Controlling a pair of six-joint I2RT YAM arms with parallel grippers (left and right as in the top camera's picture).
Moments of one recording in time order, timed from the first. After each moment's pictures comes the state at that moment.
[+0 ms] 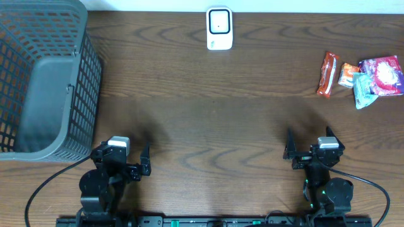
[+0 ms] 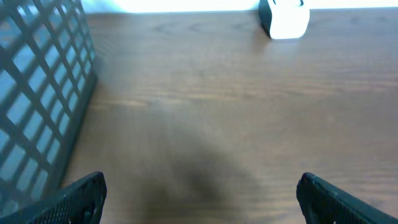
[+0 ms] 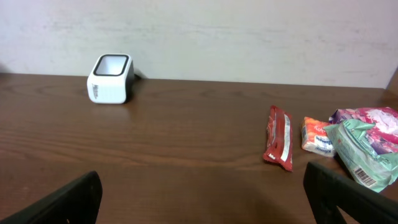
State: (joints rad) left arm -0.02 0.11 0.25 -0.53 0.13 0.01; right arm 0.04 0.01 0.01 -0.07 -0.01 -0.03
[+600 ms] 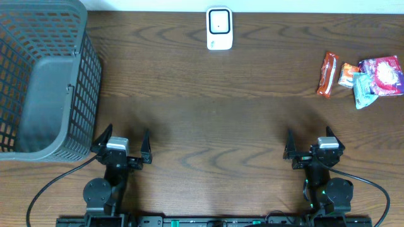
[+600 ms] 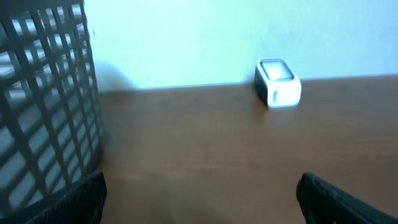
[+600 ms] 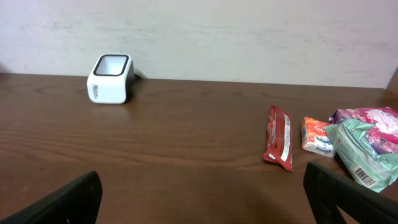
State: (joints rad) left arm -0.02 0.01 0.03 -0.07 0.13 0.01; right arm 0.04 0.01 0.01 -0.07 -0.01 -0.03
